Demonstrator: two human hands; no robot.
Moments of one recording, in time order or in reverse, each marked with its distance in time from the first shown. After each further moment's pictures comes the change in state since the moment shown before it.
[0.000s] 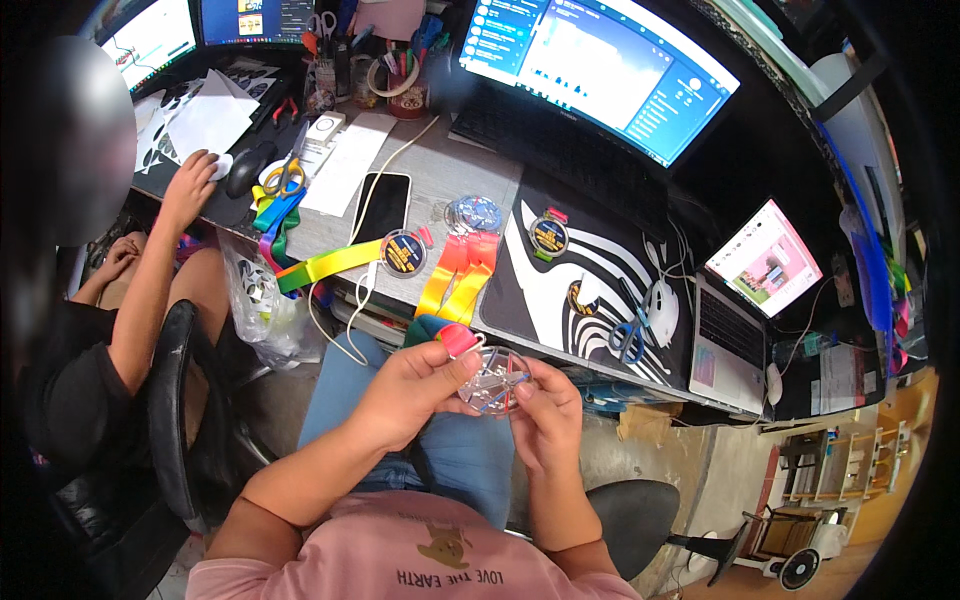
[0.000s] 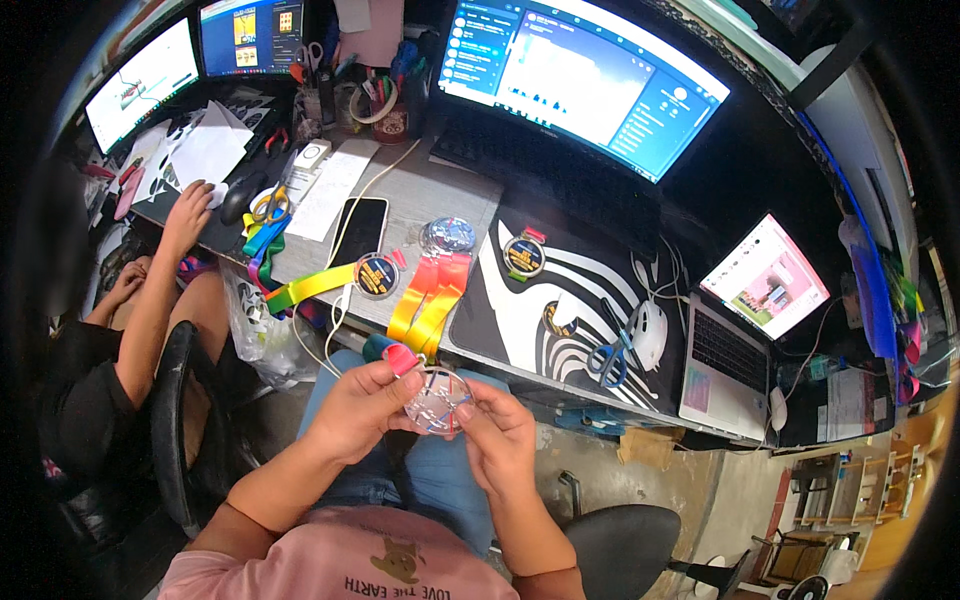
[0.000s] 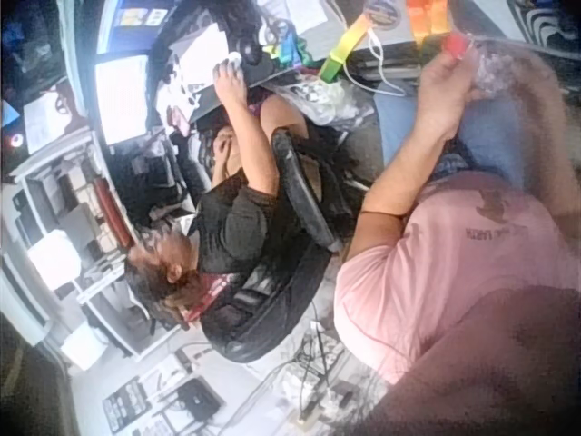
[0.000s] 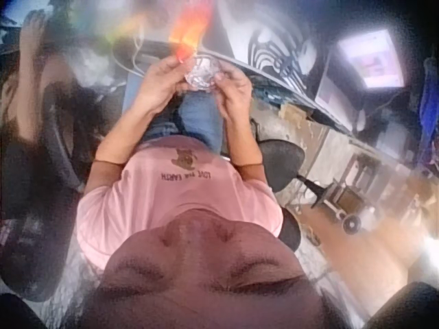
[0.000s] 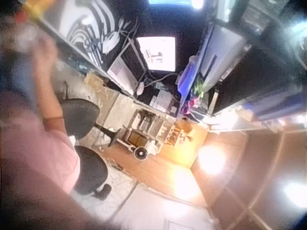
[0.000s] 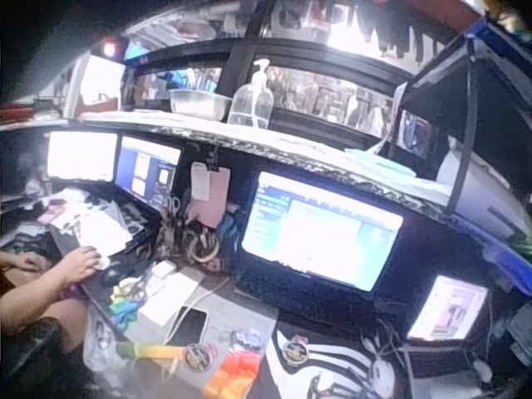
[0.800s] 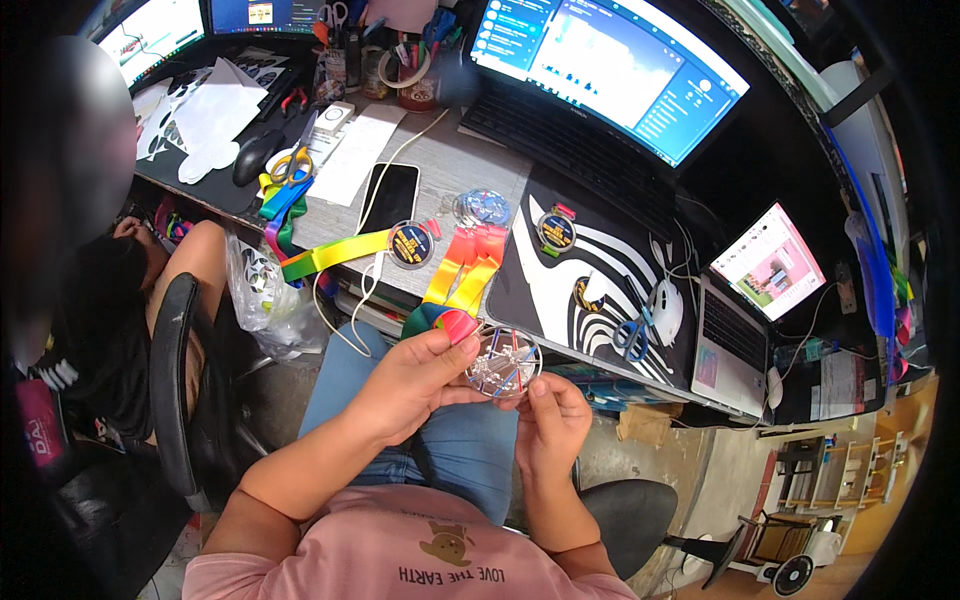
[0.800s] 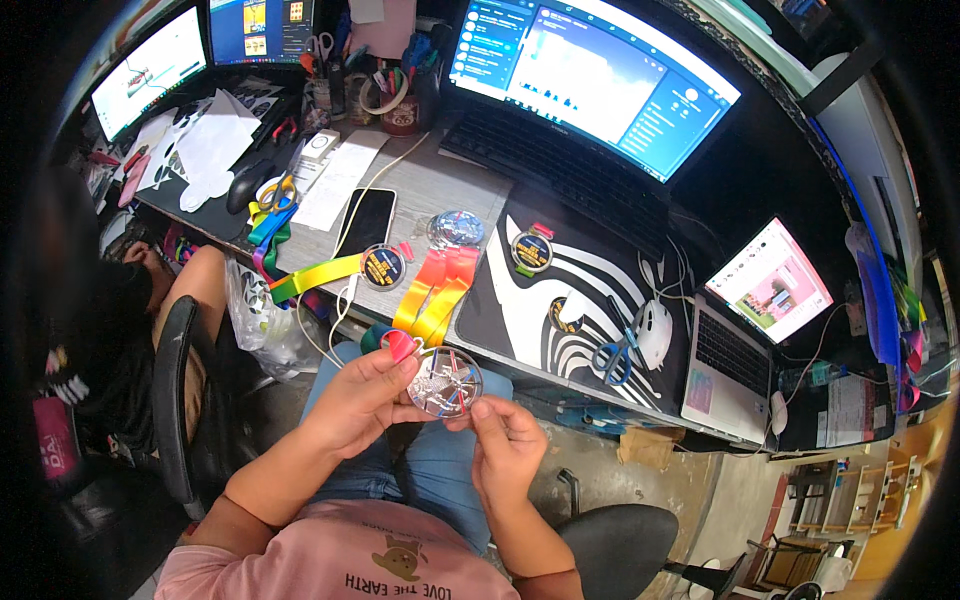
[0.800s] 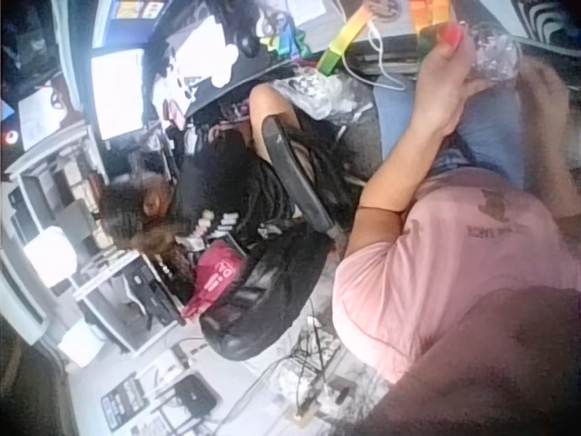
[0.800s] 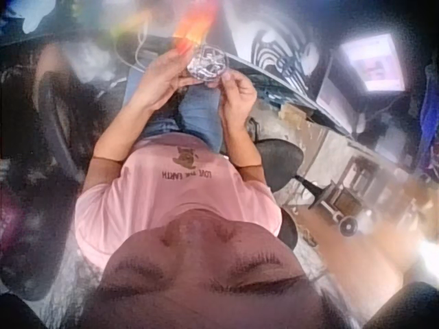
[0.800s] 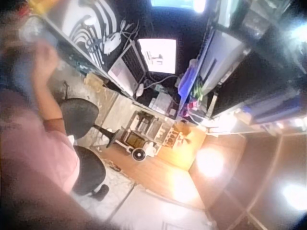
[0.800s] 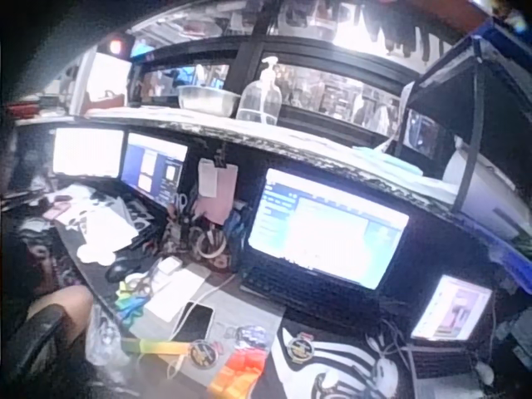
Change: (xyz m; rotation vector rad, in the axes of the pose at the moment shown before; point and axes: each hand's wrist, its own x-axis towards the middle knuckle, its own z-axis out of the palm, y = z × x) left_hand -0.005 0.009 0.003 -0.151 -0.012 -0.037; right_hand -0.012 0.015 0.003 -0.170 0.183 -0.249
